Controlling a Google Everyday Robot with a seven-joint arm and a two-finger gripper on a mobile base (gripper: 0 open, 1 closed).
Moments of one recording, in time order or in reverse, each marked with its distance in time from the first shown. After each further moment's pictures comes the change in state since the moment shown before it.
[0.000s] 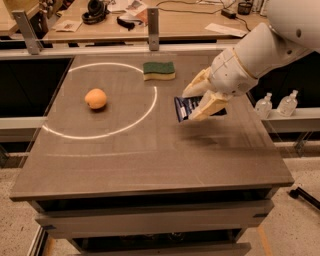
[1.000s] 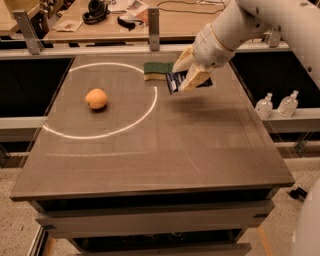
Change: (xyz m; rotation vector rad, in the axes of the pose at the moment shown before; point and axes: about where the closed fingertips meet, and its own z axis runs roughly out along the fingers) arm 0.012 -0.102 0.017 0.055 0.068 -0.082
